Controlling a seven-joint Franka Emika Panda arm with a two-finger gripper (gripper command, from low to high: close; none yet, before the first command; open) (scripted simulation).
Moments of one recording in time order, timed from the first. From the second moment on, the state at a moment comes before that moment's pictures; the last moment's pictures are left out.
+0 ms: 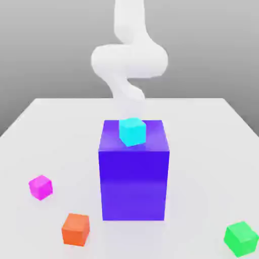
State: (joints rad) arm -0.04 -0.72 -0.03 -2.35 -0.03 2.35 0.81
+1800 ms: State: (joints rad) arm -0.16 0.22 0.01 -2.46 -0.01 2.61 0.89
